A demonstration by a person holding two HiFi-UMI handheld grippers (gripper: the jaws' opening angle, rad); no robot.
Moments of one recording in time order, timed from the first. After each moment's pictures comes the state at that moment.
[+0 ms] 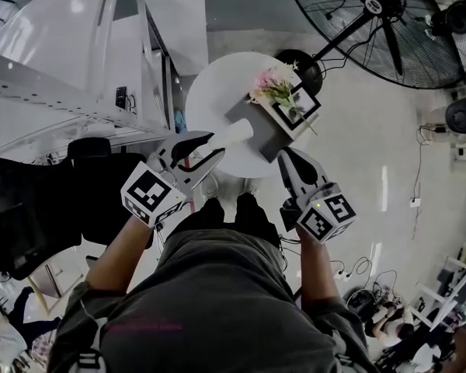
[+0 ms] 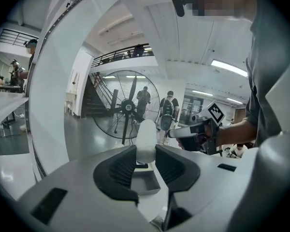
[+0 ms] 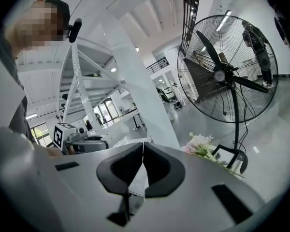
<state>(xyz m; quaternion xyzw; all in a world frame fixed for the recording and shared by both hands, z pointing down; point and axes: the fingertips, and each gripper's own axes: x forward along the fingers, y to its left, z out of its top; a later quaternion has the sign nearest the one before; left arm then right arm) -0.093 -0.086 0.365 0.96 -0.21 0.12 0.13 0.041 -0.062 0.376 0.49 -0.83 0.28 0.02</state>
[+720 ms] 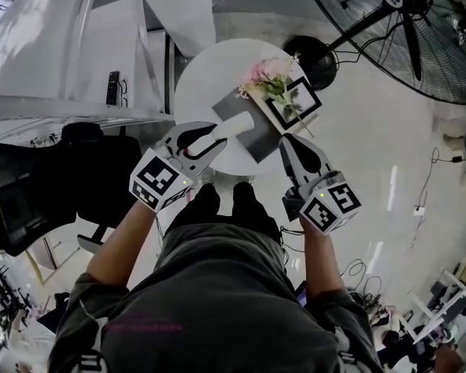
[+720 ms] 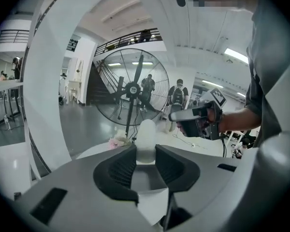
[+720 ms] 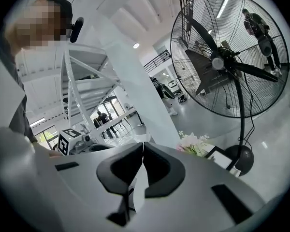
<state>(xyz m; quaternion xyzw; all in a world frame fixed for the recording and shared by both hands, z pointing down) -0.022 -0.118 0.438 0.94 -0.24 0.20 0.17 0.106 -0.114 0.413 0.44 -0.84 0.31 0.02</state>
